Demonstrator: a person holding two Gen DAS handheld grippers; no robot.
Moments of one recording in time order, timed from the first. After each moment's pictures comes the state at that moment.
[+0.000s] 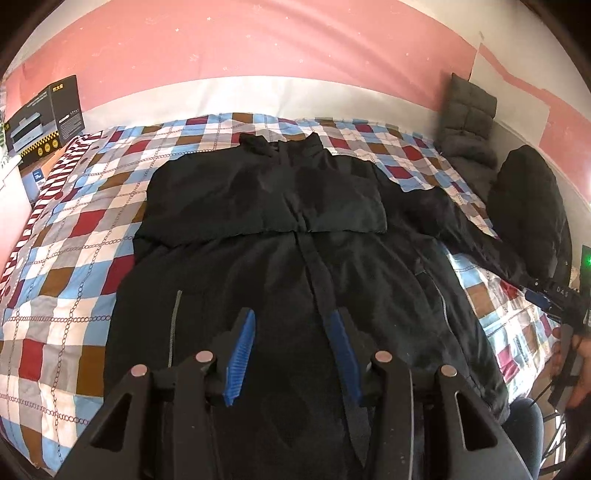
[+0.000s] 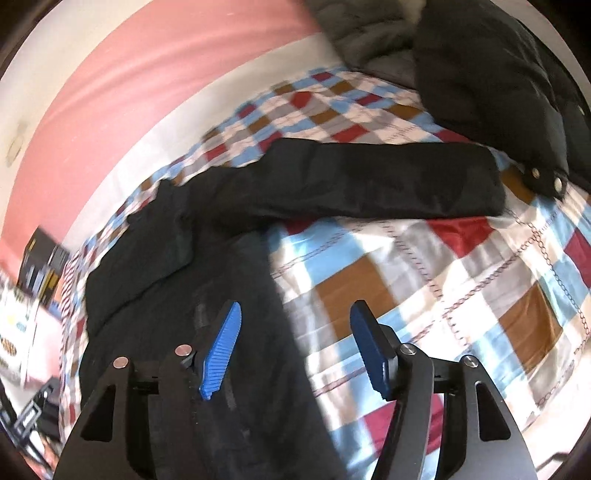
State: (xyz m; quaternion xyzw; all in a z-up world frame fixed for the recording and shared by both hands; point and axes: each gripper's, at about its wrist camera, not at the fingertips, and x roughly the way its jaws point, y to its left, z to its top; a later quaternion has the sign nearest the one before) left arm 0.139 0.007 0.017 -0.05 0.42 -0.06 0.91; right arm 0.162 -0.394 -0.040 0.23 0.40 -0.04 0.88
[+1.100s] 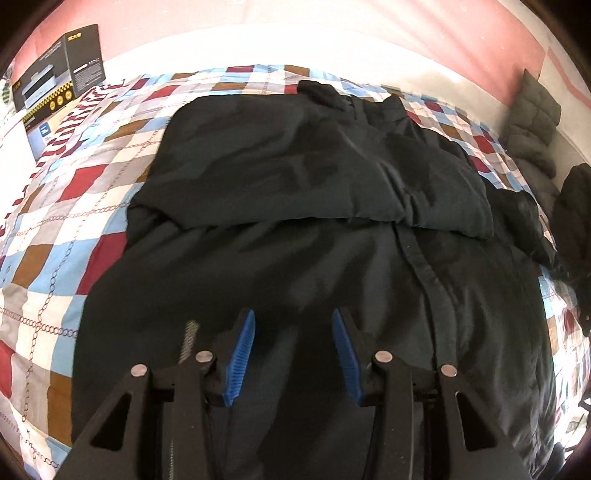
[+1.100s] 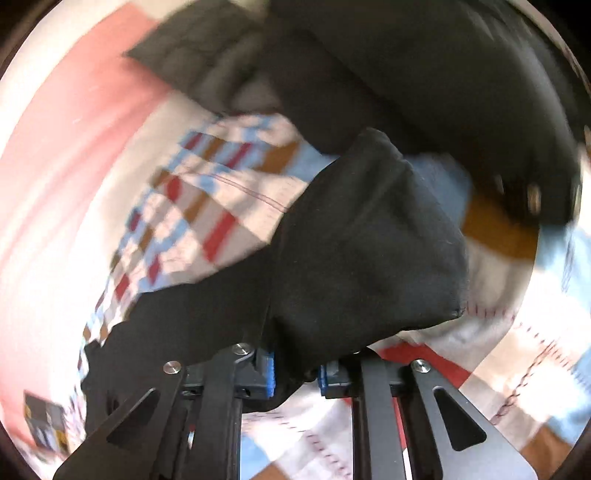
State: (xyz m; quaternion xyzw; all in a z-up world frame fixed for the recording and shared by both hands) left arm 0.229 0.052 -0.074 -0.07 0.47 0.01 0.88; right arm 0.263 -0.555 -0.060 0.37 0.33 -0.18 0.85
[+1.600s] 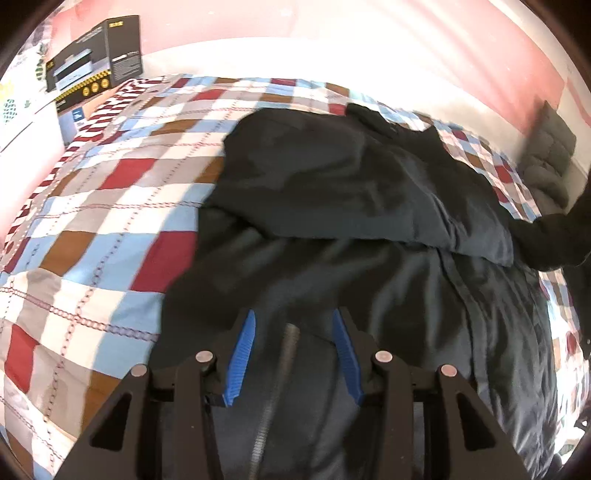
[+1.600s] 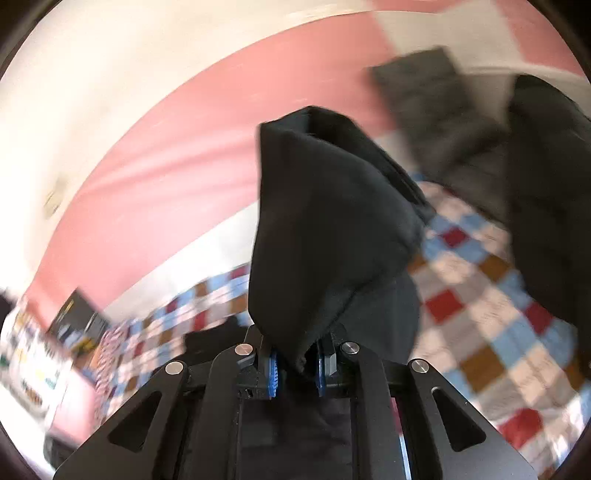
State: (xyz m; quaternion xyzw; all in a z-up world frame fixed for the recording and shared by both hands) left arm 0.212 0.110 -0.065 -0.10 0.45 0.05 0.89; right arm 0.316 -0.356 0.135 0.20 0.26 0.05 0.94
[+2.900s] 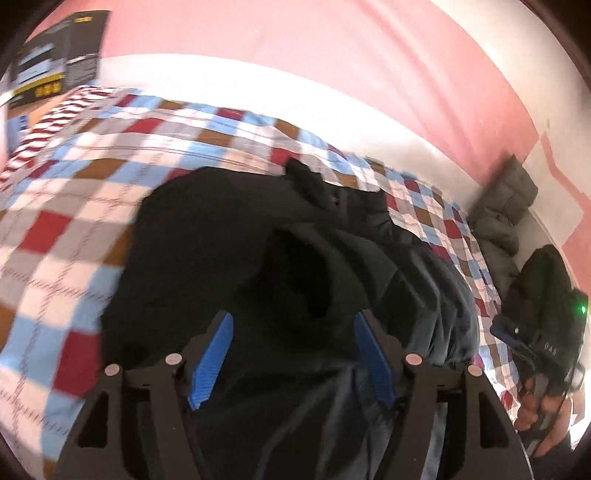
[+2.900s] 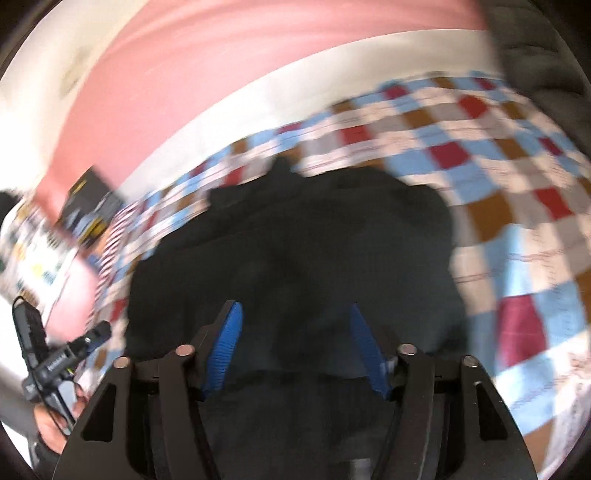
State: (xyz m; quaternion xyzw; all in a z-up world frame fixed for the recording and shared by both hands) left arm 0.318 0.088 -0.023 -0.19 0.40 -0.06 0.89; right arm 0.350 -0.257 -0.025 0.15 0.42 0.13 0.89
